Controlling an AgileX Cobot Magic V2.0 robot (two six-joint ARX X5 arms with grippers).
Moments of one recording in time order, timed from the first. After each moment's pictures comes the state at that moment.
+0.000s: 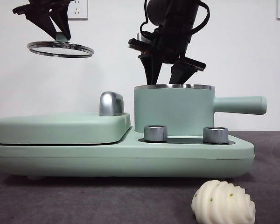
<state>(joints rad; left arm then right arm) -0.15 1.94 2.24 -1.02 0.15 0.10 0.52 2.12 2.08 -1.24 -0.18 0.18</state>
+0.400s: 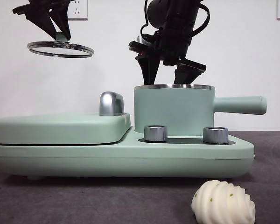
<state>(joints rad) -0.15 1.94 2.24 -1.02 0.15 0.10 0.52 2.12 2.08 -1.24 -0.18 0.18</state>
